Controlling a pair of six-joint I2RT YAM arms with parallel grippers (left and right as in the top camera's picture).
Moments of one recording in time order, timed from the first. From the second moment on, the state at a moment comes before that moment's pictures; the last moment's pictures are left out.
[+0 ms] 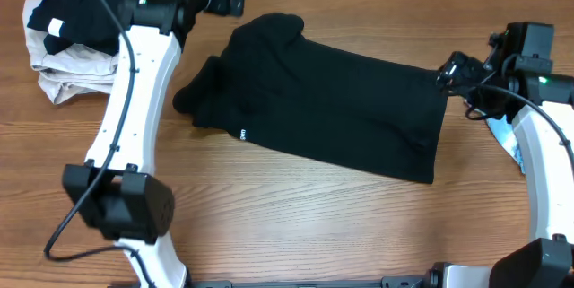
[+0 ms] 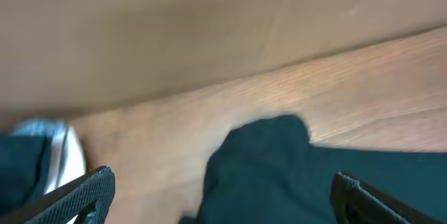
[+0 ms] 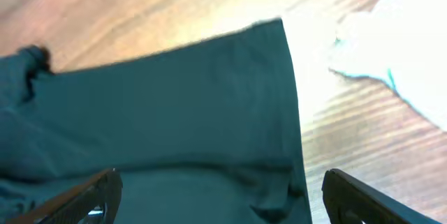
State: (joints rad) left arm -0.16 1.98 2.05 -0.71 0.09 0.06; right arm -0.18 1.52 1.34 -0.86 -0.15 0.34
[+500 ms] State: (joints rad) left arm -0.27 2.63 2.31 -0.50 0.11 0.14; right arm -0.18 1.52 1.34 -0.84 -0.15 0.29
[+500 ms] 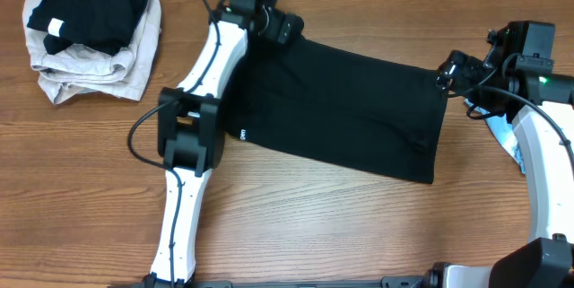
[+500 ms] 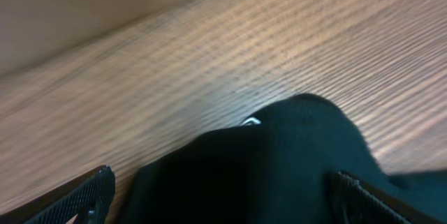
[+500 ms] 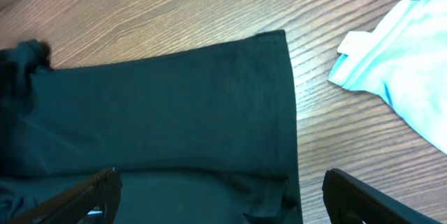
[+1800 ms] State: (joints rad) left arm -0.27 2.70 2.41 -0.51 0.07 0.08; right arm -0.18 1.60 1.34 -0.55 -0.15 0.28
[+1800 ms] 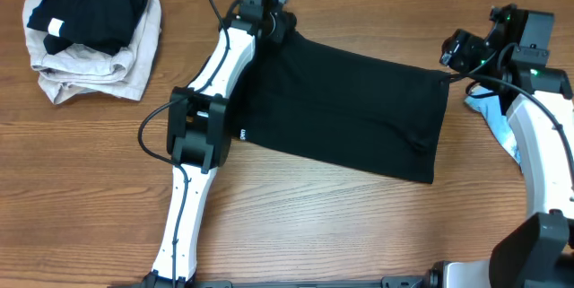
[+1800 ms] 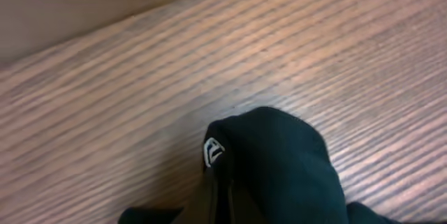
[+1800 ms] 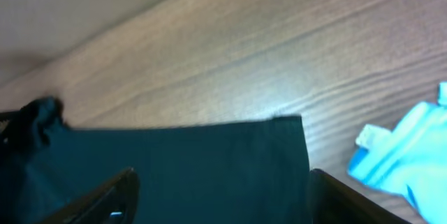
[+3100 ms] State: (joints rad) left arm -0.24 2.63 2.58 -0.91 0.00 0.06; right arm -0.12 2.15 1.38 -0.19 -0.14 0.28
